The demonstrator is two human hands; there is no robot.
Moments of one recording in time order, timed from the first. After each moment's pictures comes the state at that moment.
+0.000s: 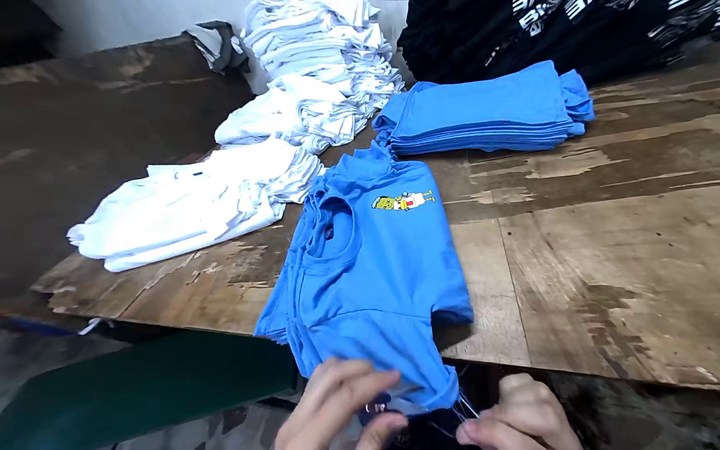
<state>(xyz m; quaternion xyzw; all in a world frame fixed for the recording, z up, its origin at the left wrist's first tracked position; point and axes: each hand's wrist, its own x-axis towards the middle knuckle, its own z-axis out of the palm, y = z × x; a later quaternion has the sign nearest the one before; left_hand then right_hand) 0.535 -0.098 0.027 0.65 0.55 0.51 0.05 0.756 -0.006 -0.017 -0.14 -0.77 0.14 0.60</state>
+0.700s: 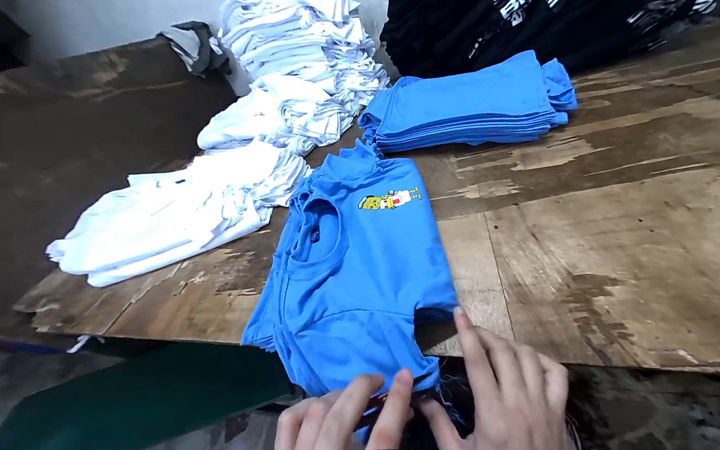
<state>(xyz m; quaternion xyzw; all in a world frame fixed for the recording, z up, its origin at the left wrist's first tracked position) 0.568 -0.102 0.041 0.68 0.59 0.37 -0.23 0.735 -0.026 0.037 -0.47 -0.81 -0.05 0.34</state>
